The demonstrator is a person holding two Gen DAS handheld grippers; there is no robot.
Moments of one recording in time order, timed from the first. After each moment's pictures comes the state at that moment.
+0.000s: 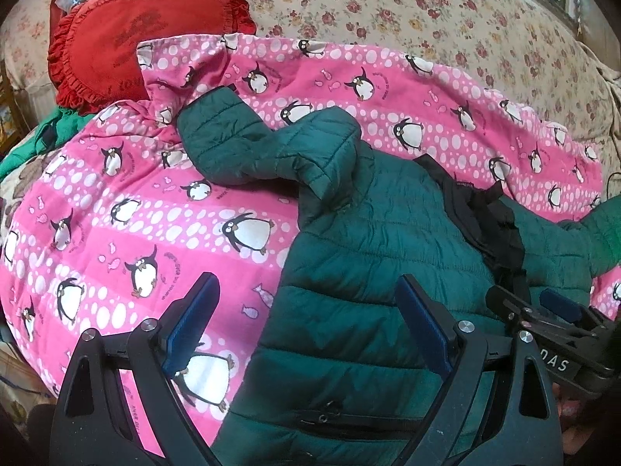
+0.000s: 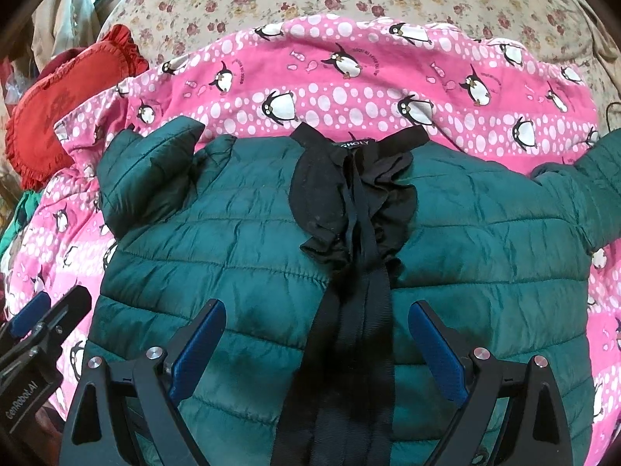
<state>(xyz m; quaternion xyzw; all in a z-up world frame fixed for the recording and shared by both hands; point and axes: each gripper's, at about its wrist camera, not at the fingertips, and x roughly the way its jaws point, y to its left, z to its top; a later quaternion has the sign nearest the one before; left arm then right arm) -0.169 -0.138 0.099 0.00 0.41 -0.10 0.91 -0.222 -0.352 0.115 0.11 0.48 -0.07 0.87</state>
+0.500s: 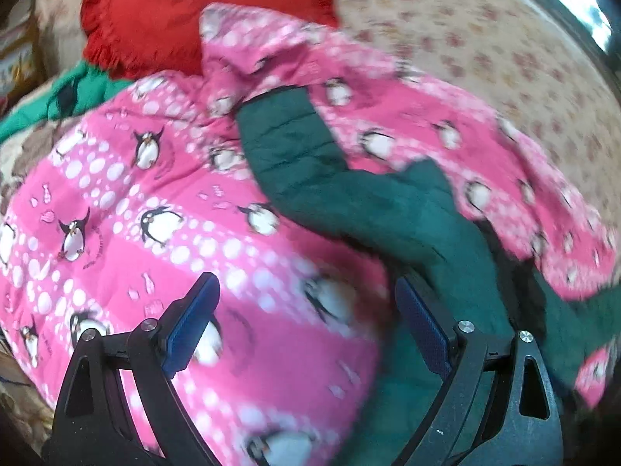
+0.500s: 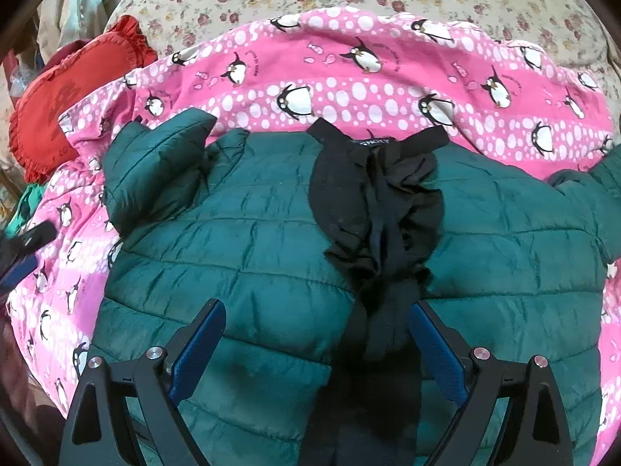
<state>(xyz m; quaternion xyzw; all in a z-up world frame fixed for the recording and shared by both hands) -0.072 -0.046 0.097 -0.11 0.44 -0.05 0.89 -0.209 -0.338 0.110 0.11 0.48 -0.06 0.87</state>
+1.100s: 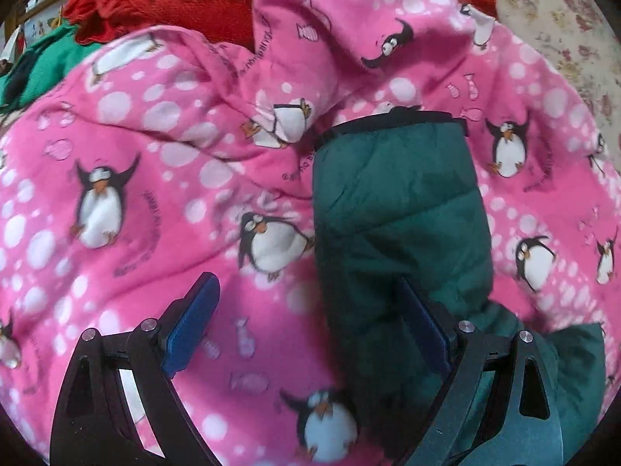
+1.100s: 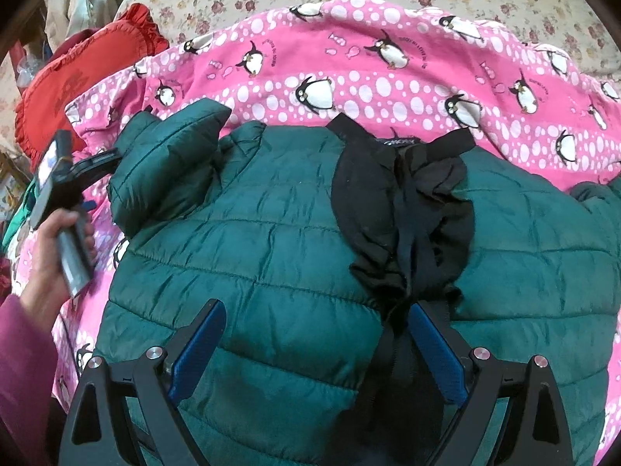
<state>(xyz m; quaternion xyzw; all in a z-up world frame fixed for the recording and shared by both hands) 0.100 -0.005 0.018 -0.16 0.44 0.08 0.88 -0.190 -0.333 0.102 0.10 0.50 -0.03 0.86</state>
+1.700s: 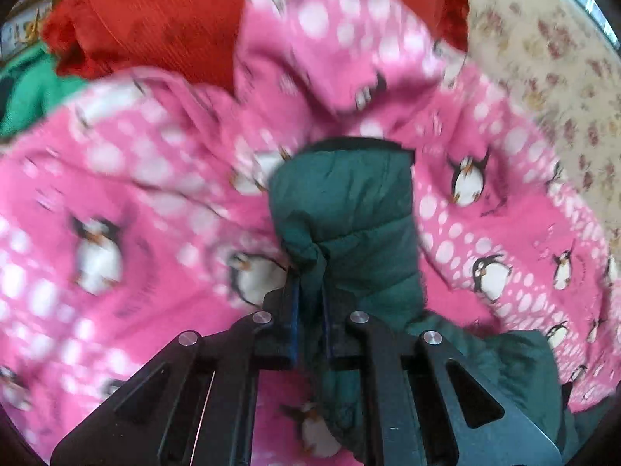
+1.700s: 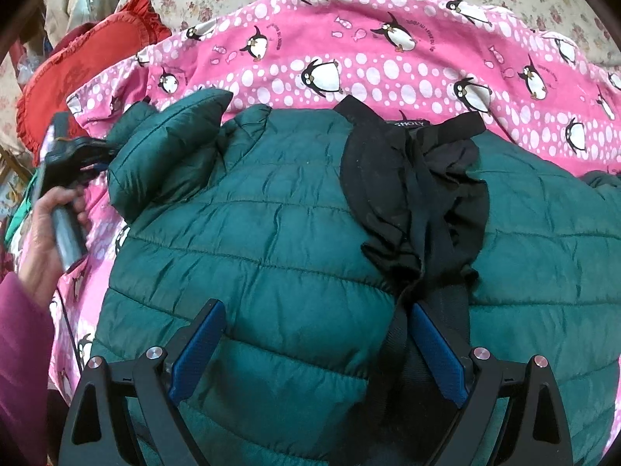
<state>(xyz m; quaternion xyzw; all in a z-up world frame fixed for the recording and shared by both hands) 0.099 0.035 0.058 -0.18 0.42 0.01 0.89 -0.193 -0.329 0.094 0.11 0.51 -0.02 0.85</state>
